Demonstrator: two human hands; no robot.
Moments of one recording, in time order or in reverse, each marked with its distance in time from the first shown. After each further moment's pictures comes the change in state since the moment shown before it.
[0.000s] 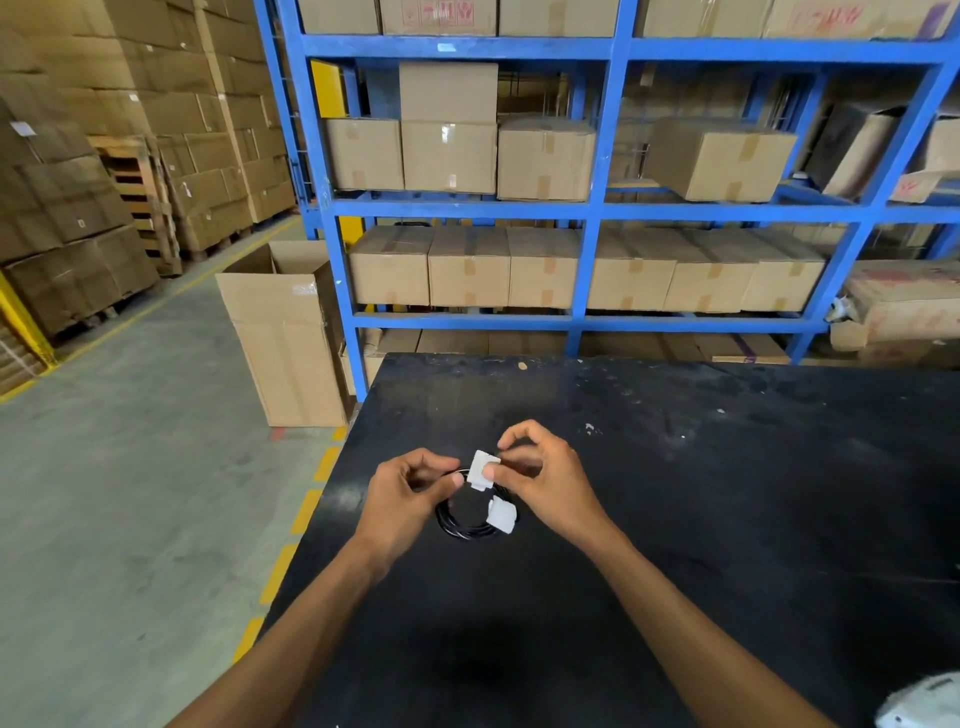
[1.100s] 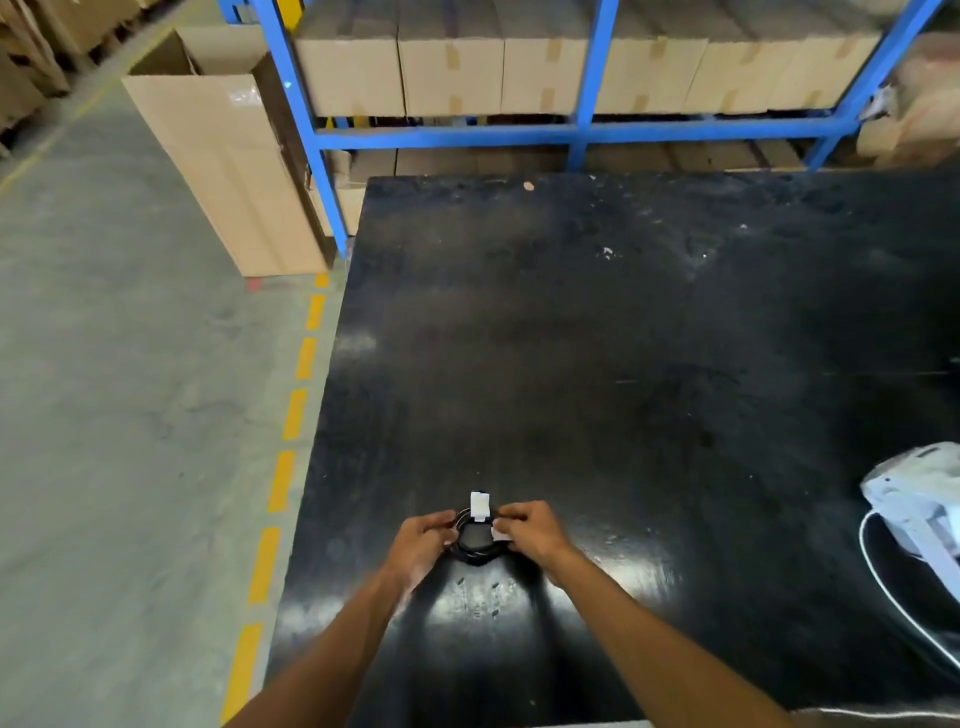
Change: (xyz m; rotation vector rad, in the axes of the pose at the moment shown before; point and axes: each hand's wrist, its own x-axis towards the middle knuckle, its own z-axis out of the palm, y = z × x) left_hand -0.129 -0.209 -0.043 0.002 -0.170 -0.856; right_hand -0.161 0.178 0.172 0.039 -0.035 0.963
